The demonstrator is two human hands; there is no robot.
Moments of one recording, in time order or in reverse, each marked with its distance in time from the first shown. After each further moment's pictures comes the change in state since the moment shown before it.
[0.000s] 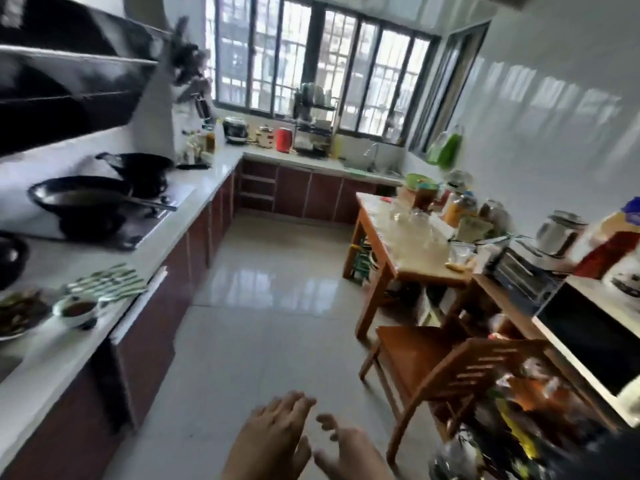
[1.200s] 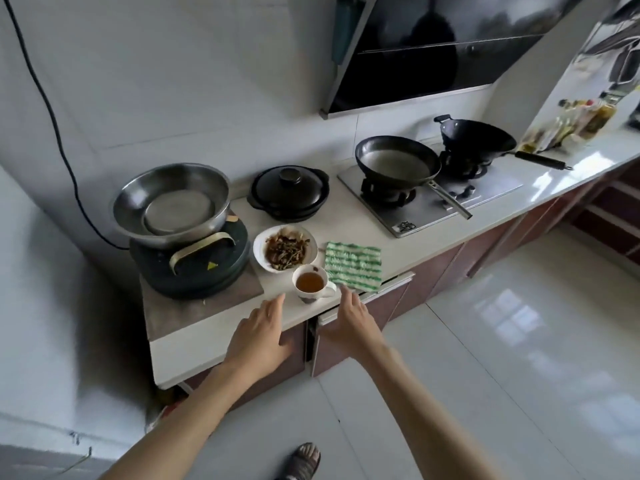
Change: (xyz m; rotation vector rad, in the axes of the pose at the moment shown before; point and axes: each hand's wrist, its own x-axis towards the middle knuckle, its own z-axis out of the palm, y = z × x) left_hand 0.009 -0.394 0.024 0.120 -0.007 -1.430; right_hand 0.460 -0.370 0.135 -0.148 -0.526 -0.912
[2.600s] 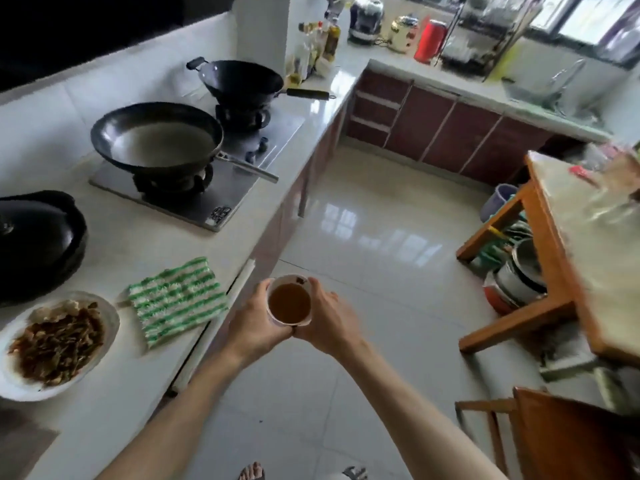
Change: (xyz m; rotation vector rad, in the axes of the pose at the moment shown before) left_hand 0.182 0.193 0.090 -0.785 -0.458 0.443; right_hand 0.000 0.149 -0.087 0.008 0.325 0.583
